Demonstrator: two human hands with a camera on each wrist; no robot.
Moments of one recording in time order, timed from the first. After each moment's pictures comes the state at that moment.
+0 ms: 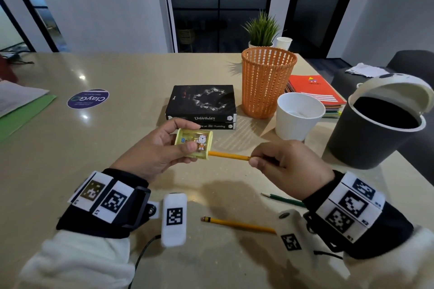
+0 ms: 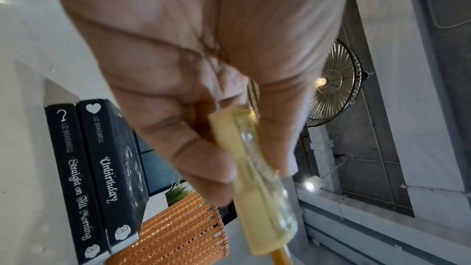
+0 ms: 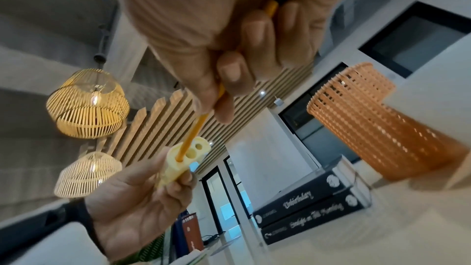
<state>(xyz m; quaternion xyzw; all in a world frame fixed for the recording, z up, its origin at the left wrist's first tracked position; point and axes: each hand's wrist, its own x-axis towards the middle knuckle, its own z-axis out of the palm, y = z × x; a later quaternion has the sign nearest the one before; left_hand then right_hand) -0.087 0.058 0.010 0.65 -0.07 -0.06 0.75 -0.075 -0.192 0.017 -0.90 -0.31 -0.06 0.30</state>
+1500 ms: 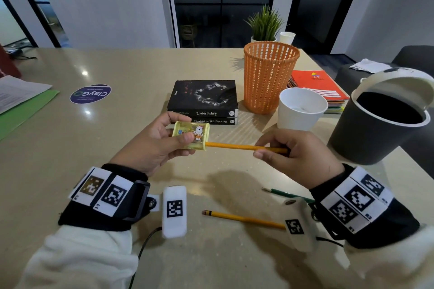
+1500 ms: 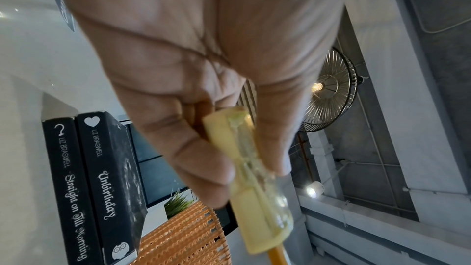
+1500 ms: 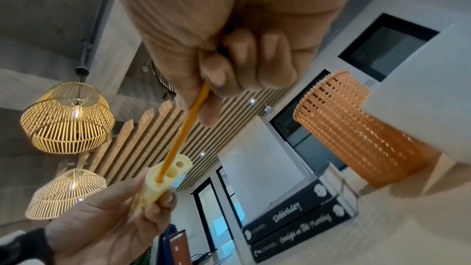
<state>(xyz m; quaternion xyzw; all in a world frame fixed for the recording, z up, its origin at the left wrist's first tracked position) -0.087 0.060 0.009 0.64 -0.02 -0.03 0.77 -0.072 -0.202 0.019 -0.88 -0.29 -0.07 0.38</state>
